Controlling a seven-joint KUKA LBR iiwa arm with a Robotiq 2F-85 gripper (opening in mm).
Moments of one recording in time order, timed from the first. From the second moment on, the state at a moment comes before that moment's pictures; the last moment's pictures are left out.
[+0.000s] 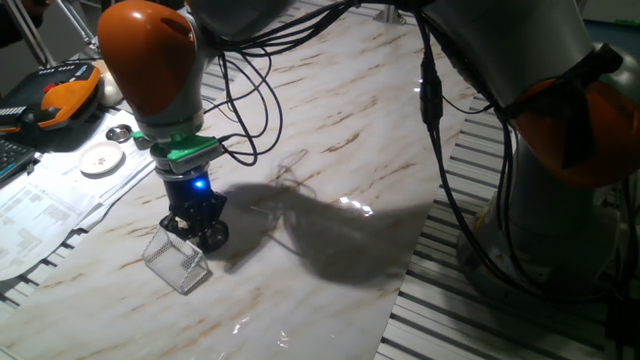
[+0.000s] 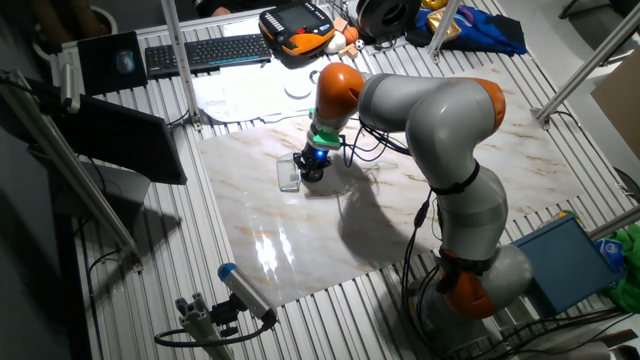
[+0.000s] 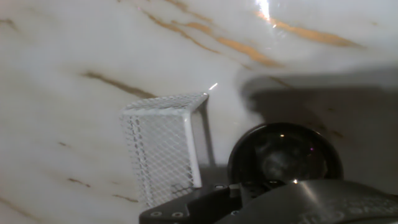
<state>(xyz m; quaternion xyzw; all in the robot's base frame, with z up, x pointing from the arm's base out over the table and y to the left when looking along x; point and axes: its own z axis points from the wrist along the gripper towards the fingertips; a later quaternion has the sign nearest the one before) 0.533 0.237 0.028 -0.15 -0.98 -0.11 0.09</state>
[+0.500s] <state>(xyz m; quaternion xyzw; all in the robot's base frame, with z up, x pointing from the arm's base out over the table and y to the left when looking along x) 0.541 0.221 0.039 -0.14 -0.98 -0.10 0.10</state>
